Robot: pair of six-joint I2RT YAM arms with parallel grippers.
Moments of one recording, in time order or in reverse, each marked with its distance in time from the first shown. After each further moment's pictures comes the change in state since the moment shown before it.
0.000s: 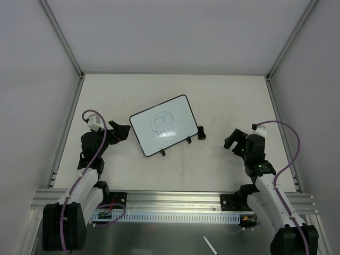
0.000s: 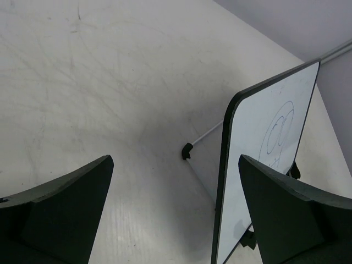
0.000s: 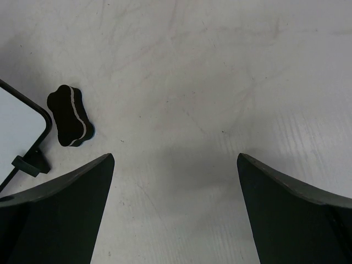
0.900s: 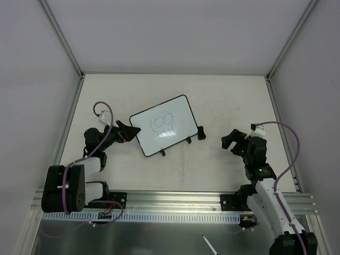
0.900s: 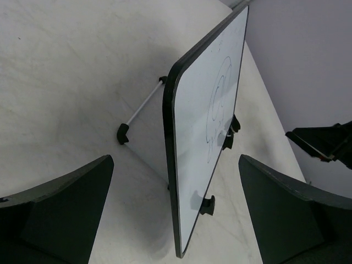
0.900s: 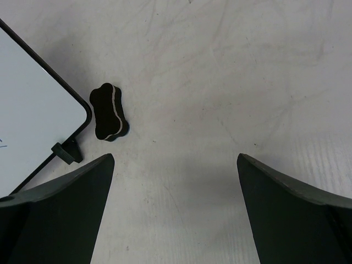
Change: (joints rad) left arm 0.000 0.350 0.008 0.402 0.359 -0.108; right arm 0.000 -0.083 -0.034 0.068 -0.114 -0.020
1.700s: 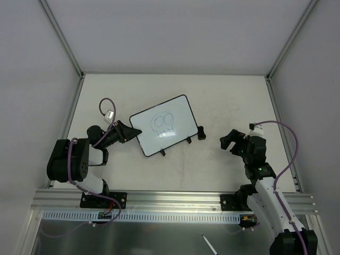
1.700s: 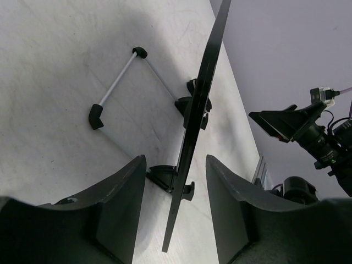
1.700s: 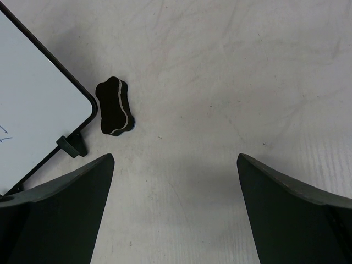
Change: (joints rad) left arm 0.018 0.353 0.039 0.305 0.212 -0.188; right arm 0.000 0.027 0.000 0.014 -0.042 -0.007
